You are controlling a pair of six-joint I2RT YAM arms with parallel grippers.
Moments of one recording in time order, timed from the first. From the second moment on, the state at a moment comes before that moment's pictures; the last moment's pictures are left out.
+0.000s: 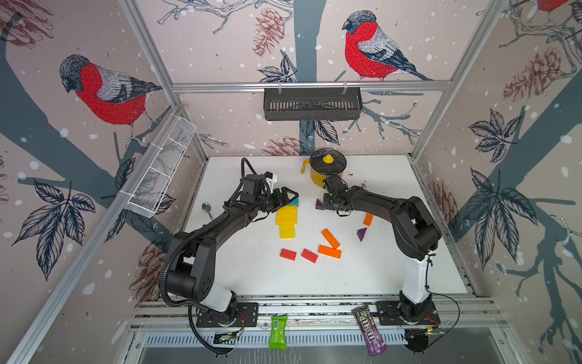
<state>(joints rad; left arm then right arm) -0.28 1.53 0.92 0.00 0.69 -0.71 0.59 1.98 1.35 -0.40 0.17 0.55</state>
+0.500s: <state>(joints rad) -0.28 1.53 0.92 0.00 0.69 -0.70 0.57 2.00 1.32 -0.39 0.12 0.52</state>
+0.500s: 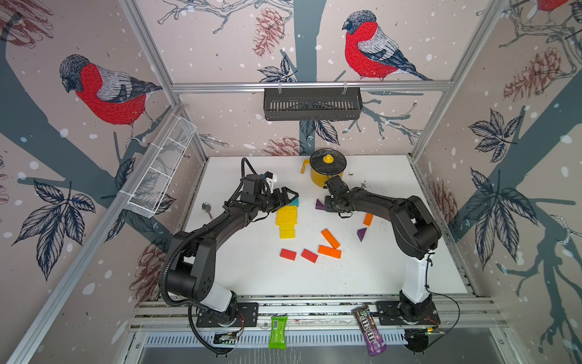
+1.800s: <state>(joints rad) -0.28 1.54 0.93 0.00 0.68 -0.70 0.54 2.05 1.40 -0.44 0.12 0.50</state>
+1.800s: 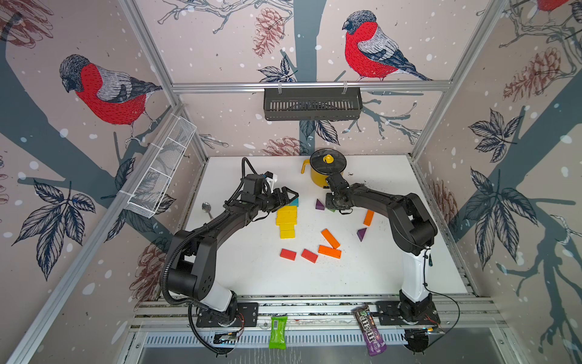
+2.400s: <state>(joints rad) -0.28 1.54 0.93 0.00 0.68 -0.70 0.54 1.99 1.42 -0.45 0.08 0.41</state>
